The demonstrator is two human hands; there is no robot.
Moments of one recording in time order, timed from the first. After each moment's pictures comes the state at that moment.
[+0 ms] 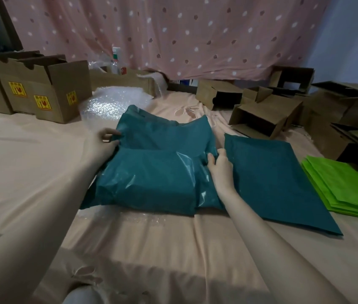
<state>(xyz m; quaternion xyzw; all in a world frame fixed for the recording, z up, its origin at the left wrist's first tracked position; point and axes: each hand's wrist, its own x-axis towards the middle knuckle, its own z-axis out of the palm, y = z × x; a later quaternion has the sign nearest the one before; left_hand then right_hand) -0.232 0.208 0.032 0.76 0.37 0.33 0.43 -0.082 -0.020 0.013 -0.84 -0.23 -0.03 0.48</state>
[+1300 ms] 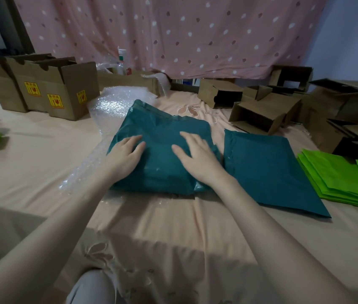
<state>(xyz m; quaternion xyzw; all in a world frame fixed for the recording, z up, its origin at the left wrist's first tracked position) -0.261 0.135 0.037 0.90 0.29 0.21 0.26 -0.138 -0.022 0.050 -0.84 -0.46 0.00 0.29</state>
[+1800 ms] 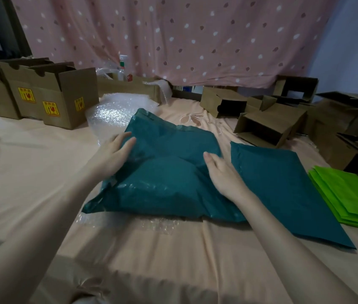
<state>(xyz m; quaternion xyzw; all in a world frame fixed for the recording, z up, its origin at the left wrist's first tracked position) -0.249 0.199 0.045 0.88 0.26 0.24 0.32 -0.090 -0.023 0.037 -0.86 -0.36 0.08 0.35</state>
